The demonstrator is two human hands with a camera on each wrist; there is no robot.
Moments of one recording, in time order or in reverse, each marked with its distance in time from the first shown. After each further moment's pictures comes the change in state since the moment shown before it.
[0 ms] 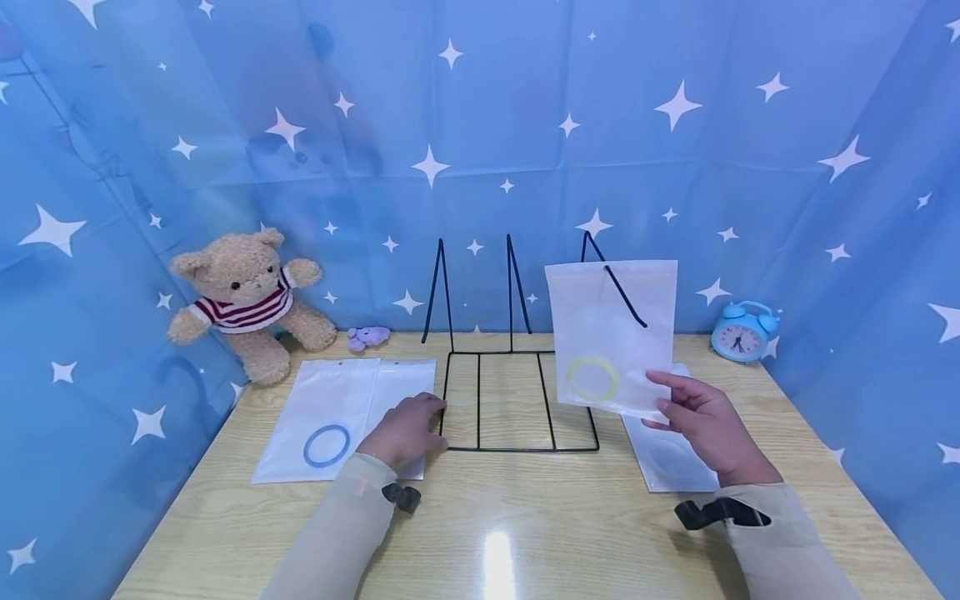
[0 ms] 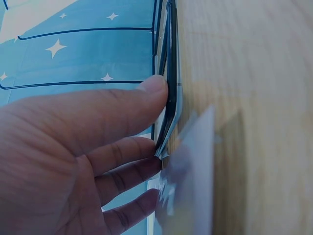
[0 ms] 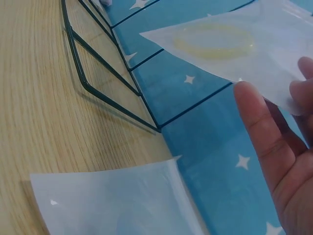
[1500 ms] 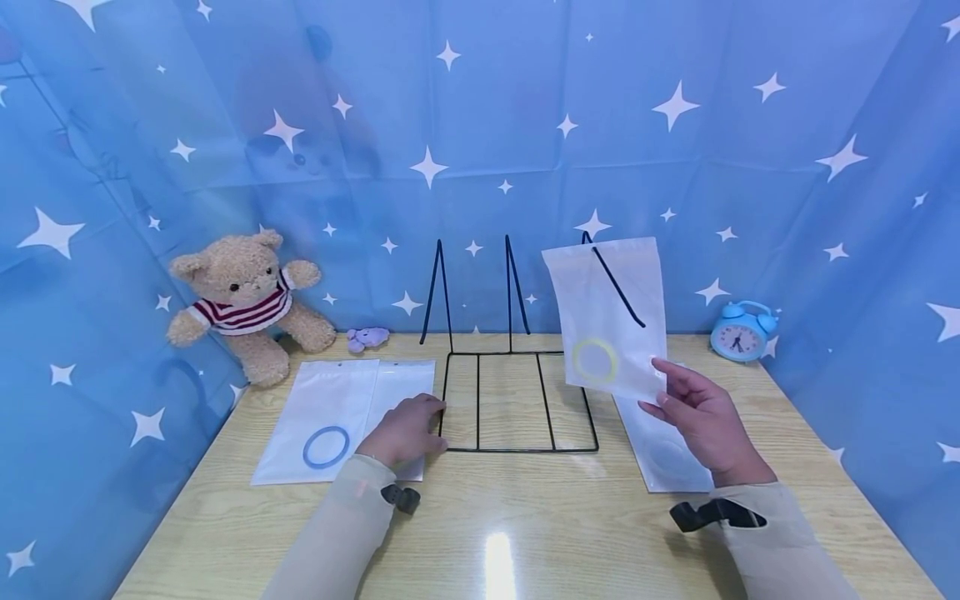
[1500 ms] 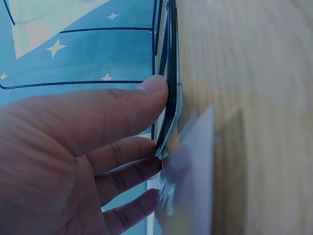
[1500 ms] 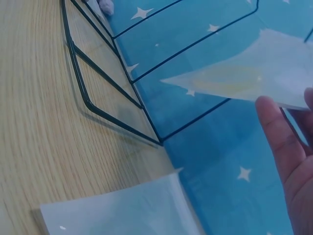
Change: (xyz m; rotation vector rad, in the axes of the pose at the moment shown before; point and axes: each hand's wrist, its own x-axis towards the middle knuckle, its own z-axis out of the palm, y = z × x) left_hand -0.001 0.001 -0.001 -0.001 0.001 0.007; right_hand 0.000 -0.009 0.008 0.140 0.067 -0.032
